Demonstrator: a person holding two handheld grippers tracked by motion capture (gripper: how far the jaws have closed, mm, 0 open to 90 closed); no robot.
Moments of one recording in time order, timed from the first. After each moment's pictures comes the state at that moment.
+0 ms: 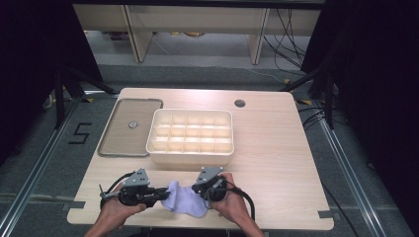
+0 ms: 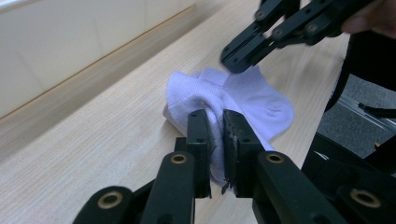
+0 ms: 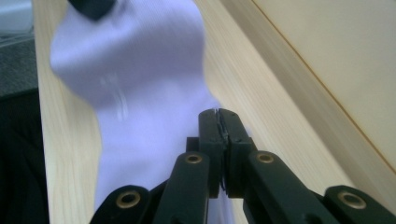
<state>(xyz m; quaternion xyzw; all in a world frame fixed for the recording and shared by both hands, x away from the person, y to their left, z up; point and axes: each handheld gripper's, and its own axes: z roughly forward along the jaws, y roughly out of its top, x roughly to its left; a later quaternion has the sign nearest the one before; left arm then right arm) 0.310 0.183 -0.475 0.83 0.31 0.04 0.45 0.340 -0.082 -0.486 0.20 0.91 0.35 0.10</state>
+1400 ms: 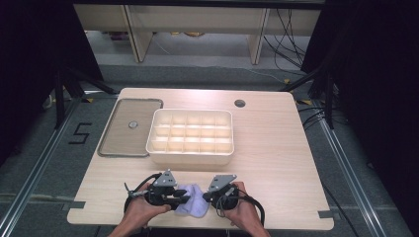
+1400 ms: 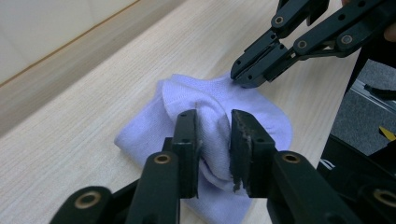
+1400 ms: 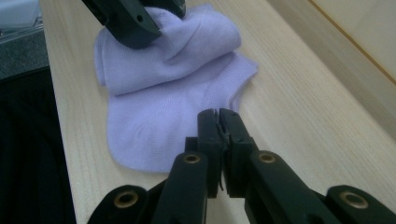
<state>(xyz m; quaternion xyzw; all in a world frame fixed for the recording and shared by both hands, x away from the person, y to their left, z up) 0.319 0.124 -0.488 0.86 0.30 0.03 0.41 0.325 -0.109 -0.502 0.22 0.91 0.35 0.08</state>
